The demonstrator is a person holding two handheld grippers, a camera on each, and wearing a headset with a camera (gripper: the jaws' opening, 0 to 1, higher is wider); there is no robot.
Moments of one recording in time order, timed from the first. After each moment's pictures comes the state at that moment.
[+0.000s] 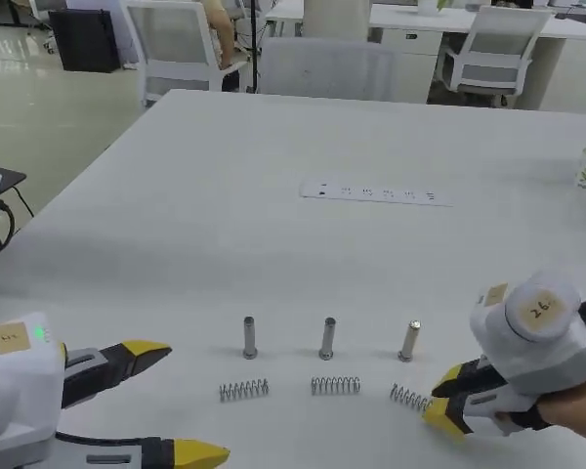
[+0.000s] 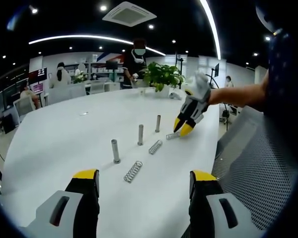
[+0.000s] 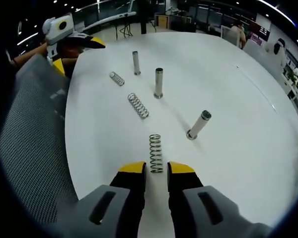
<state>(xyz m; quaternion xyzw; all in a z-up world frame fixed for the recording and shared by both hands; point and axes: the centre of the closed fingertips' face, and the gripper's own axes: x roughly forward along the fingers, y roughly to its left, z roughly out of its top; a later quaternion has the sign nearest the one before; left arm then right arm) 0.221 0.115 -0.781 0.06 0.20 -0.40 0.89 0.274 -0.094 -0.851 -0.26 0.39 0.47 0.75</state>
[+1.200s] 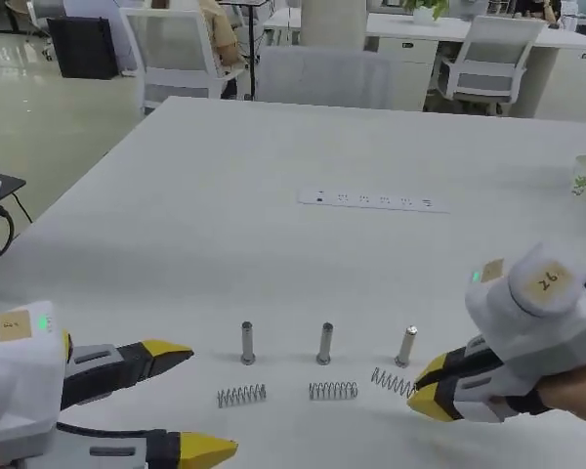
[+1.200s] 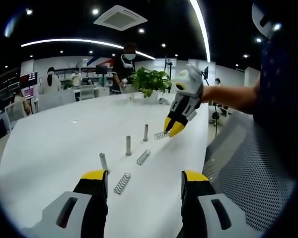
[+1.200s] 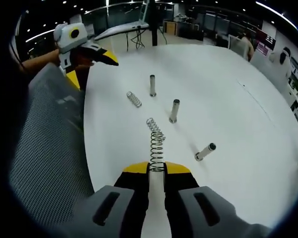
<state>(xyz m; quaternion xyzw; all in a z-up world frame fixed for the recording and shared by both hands) 0.215 0.096 -0.757 0.06 0.18 -0.44 0.88 0.258 -0.059 -0.798 -0.26 0.36 0.51 0.73</state>
